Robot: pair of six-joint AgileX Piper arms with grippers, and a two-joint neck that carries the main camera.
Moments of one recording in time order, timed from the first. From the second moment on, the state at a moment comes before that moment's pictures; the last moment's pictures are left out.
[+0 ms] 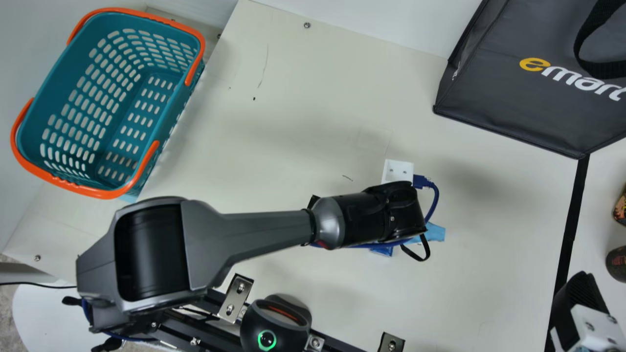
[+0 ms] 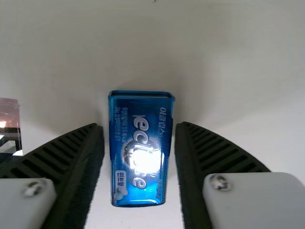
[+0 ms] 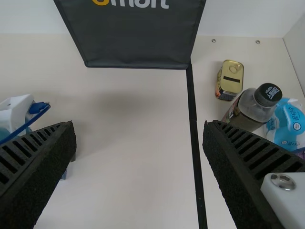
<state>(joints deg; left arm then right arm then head) -58.6 120.1 -91.8 1.1 58.9 -65.4 0.6 42.6 -69.7 -0.8 69.5 0.0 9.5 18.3</state>
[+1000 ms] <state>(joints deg) -36.9 92.1 -70.4 -14.7 49.1 -35.8 0.6 42.6 -69.7 -0.8 69.5 0.0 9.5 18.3</state>
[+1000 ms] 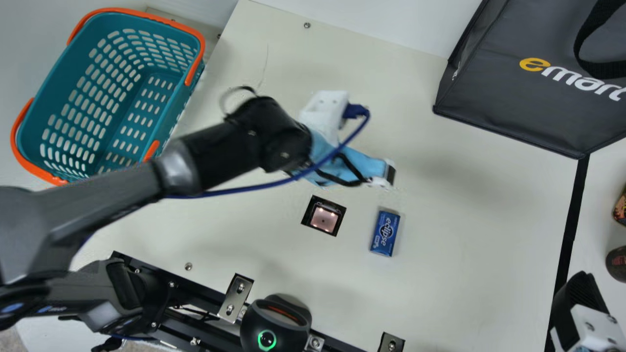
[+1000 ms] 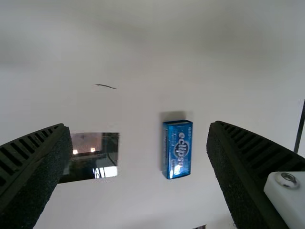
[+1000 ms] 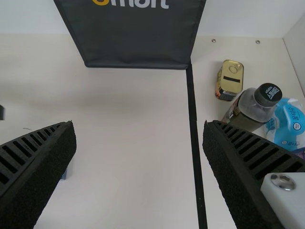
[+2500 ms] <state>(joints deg) -6.8 54.8 -66.1 -8.6 58.7 -4.8 0.6 42.6 -69.7 -0.8 69.5 0.0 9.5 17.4</state>
